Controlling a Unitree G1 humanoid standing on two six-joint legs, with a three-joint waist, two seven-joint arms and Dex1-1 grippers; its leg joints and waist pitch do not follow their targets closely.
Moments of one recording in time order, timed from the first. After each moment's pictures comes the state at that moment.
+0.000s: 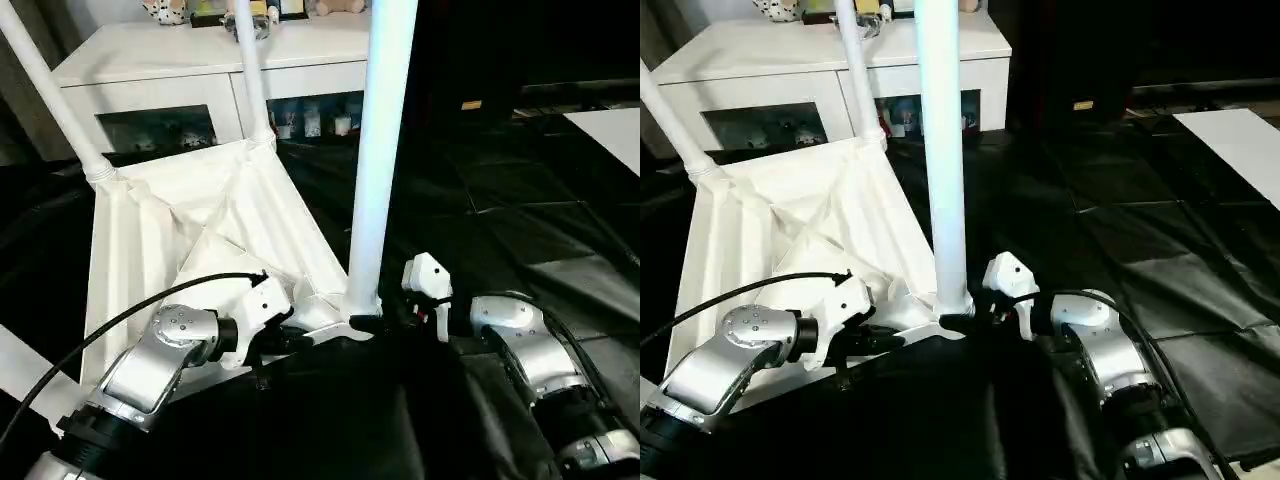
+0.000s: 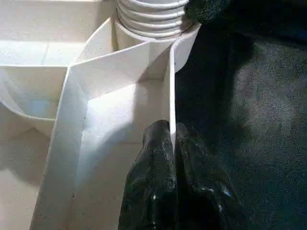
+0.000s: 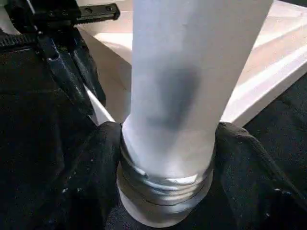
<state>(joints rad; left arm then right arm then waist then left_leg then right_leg) -0.30 0.48 -0.33 0.11 -0.09 0.40 -1.00 -0.42 -0.37 0.22 0.48 0.14 -0.07 1.09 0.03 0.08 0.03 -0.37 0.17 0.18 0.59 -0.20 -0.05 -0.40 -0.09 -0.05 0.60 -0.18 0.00</state>
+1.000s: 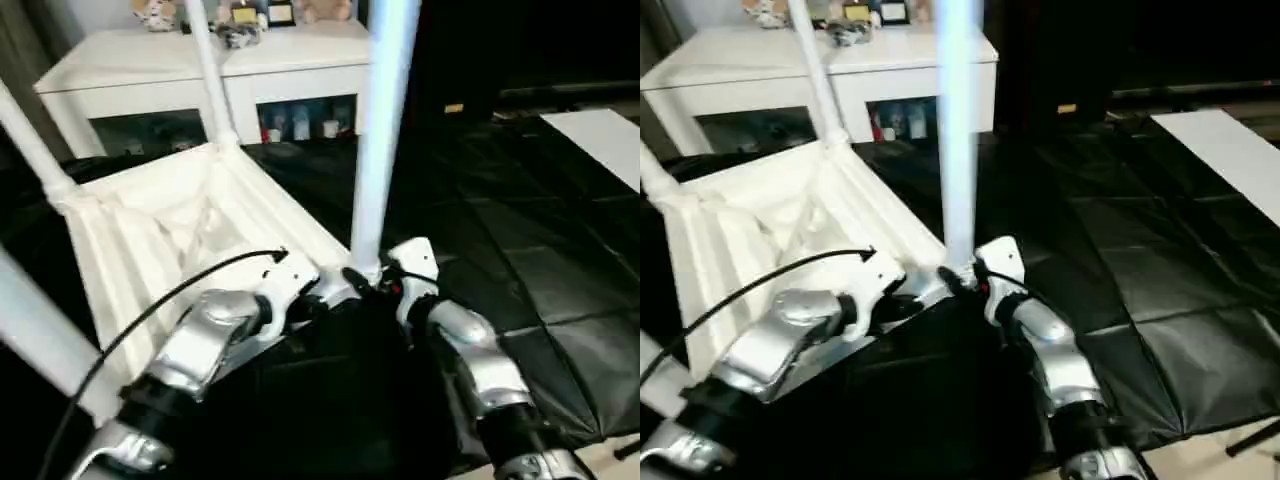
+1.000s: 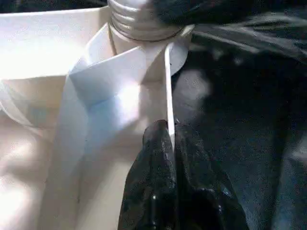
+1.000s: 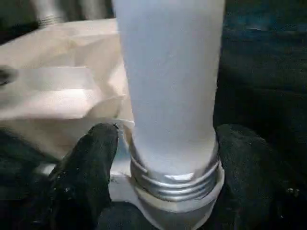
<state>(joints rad) -0.38 0.35 -0.32 0.19 -0.03 0.47 -0.81 -0.34 -0.20 0.13 0.35 0.16 0.12 0.70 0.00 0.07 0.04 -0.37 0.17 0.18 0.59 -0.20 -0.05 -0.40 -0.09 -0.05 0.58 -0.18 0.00</state>
